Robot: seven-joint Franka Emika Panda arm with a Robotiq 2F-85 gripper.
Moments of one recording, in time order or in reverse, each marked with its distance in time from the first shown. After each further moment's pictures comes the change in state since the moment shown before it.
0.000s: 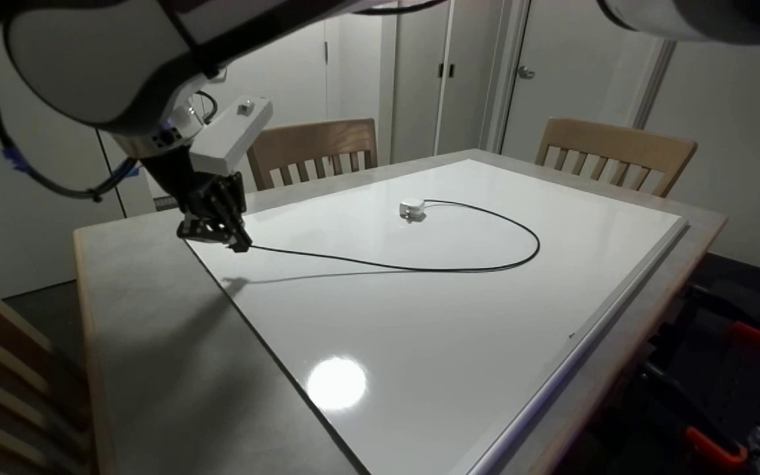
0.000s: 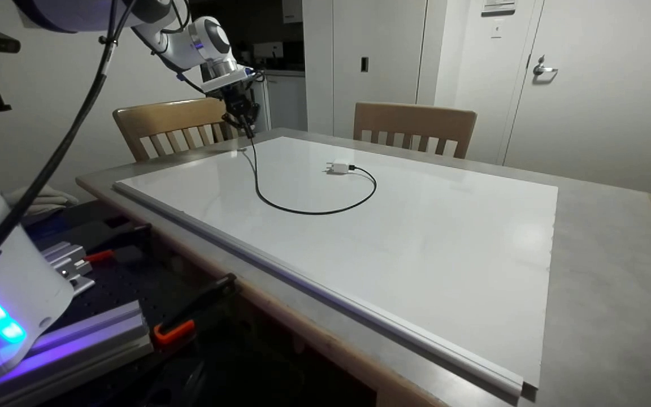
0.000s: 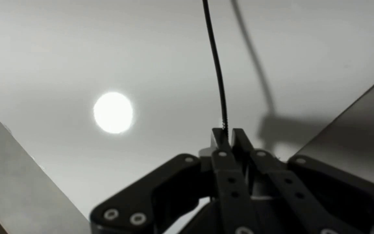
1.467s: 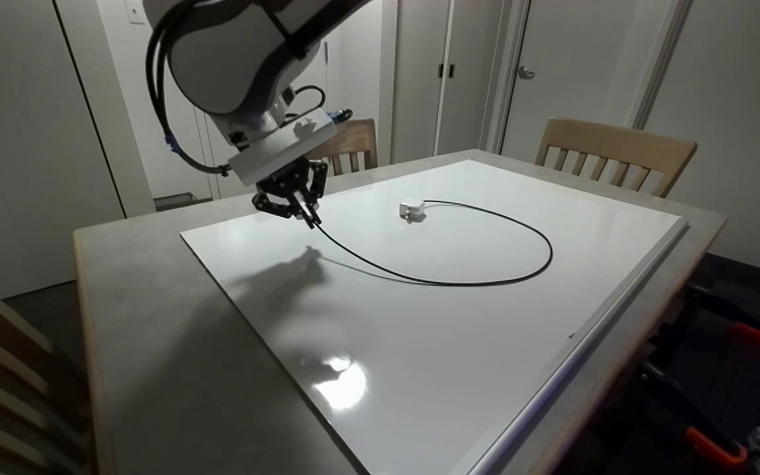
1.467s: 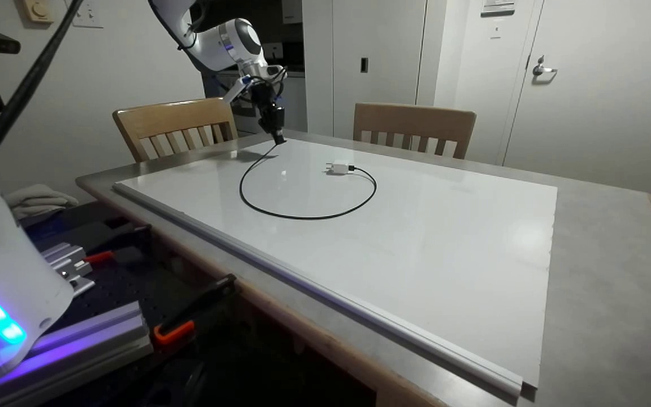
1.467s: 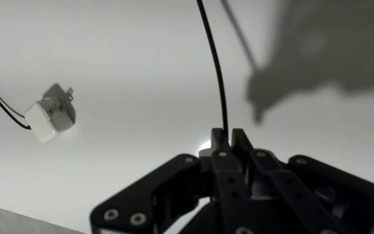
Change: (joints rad) arm -0.078 -0.206 -0.074 -0.397 0.011 0.123 0.755
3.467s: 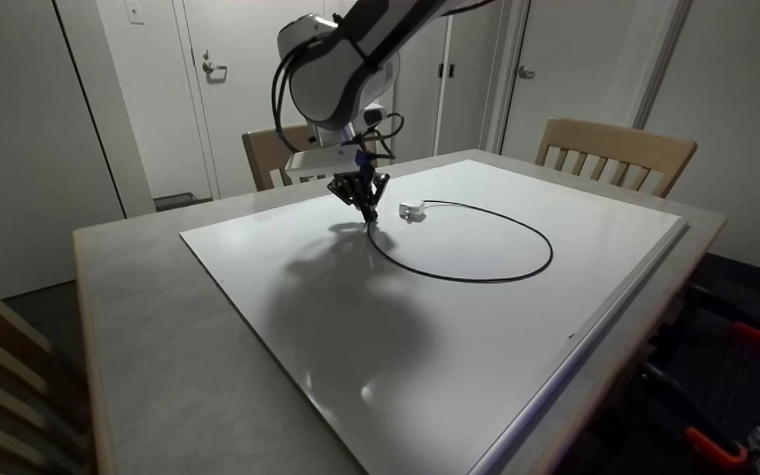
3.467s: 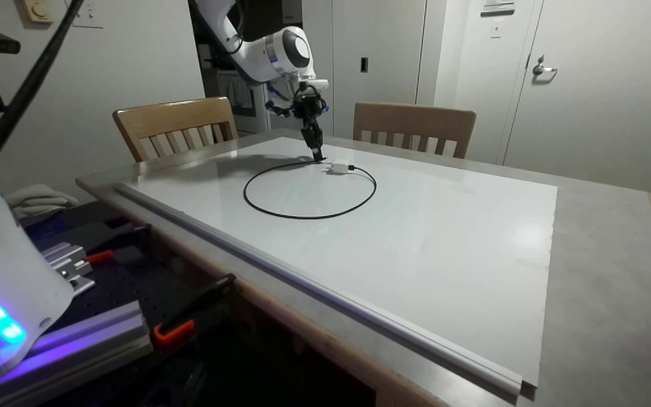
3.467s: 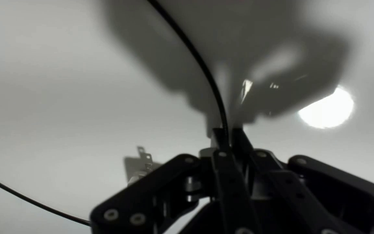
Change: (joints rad) arm -0.173 -0.068 -0.044 -0.221 0.089 0.189 0.723
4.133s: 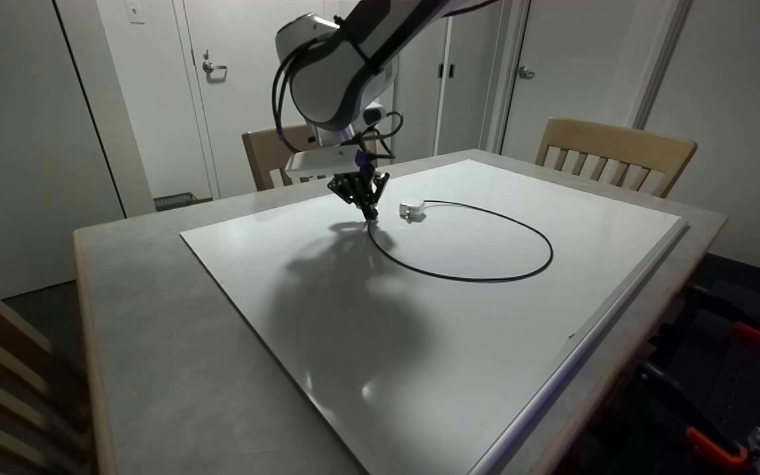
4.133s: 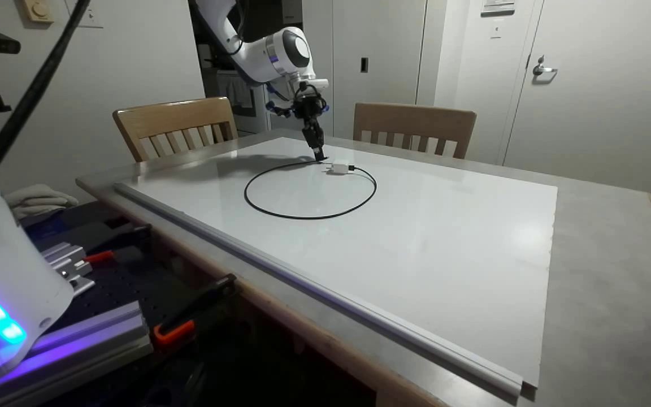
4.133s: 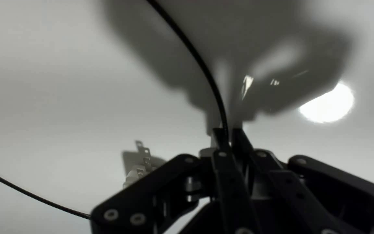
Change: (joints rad) arm -0.006 0.003 0.009 0.008 -0.035 -0.002 0.017
